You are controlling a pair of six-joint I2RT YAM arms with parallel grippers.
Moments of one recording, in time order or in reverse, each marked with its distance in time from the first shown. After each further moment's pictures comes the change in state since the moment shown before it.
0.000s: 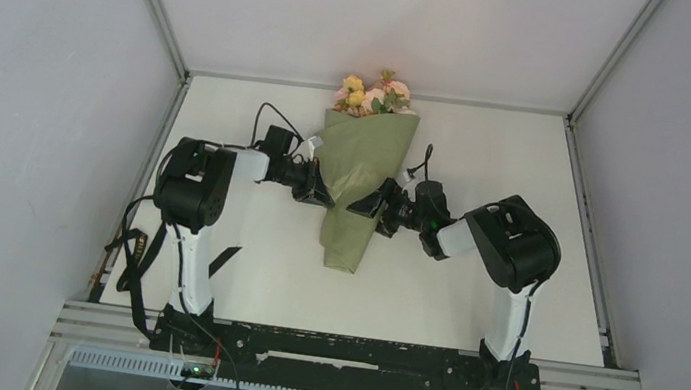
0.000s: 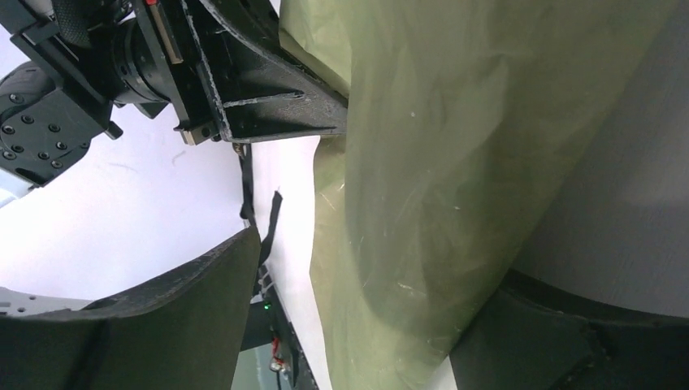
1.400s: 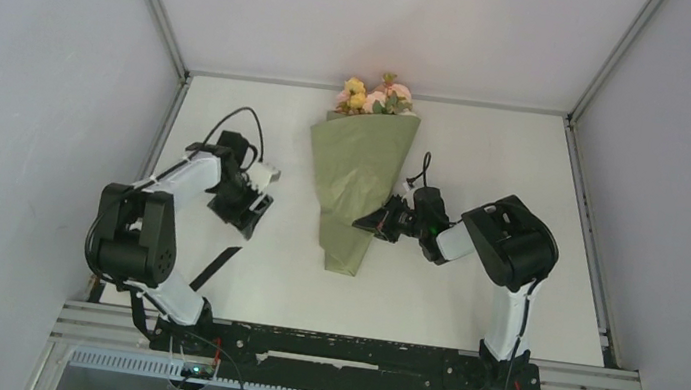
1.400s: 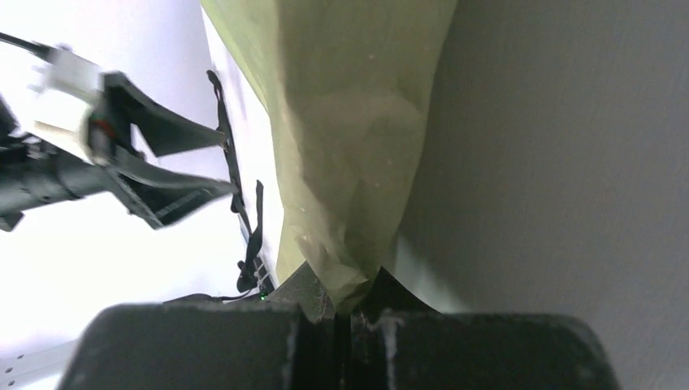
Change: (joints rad) left arm 0.142 -0.484 -0.121 -0.720 -0.684 0.786; right arm 0.012 0.027 -0.033 -0.012 0.000 0.046
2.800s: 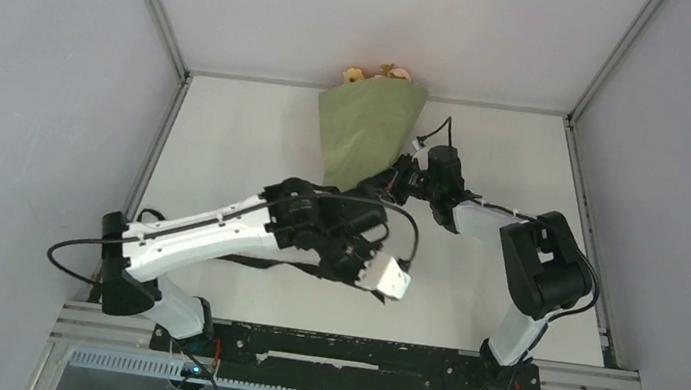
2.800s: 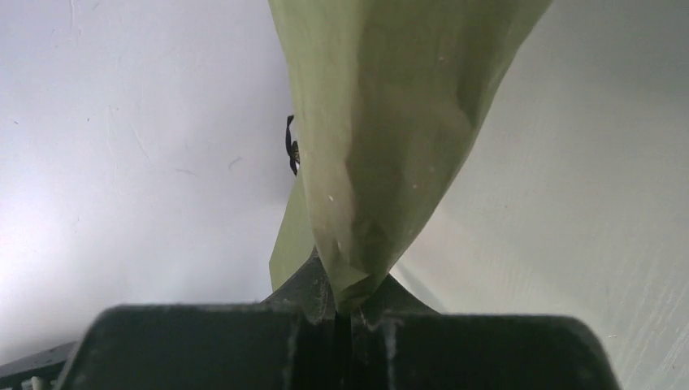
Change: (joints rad) left arm -1.006 -0.151 0.412 -0.304 0.136 0.281; right arm -0.069 -0.216 0.208 -0.337 -0.068 -0.020
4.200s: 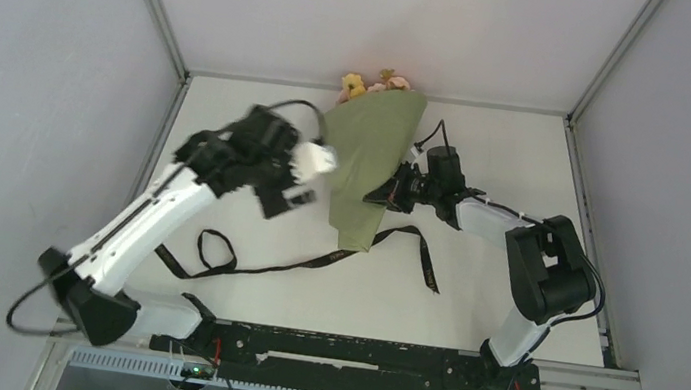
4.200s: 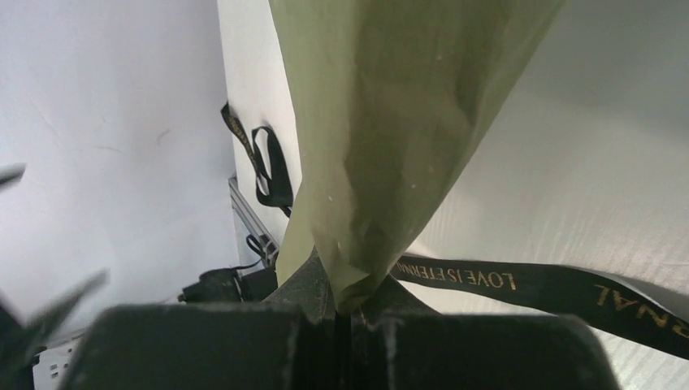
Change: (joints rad) left arm 0.360 -0.106 0.015 0.071 -0.294 -0.097; right arm -0.014 -0.045 0.056 -0.306 -0.005 -0.203
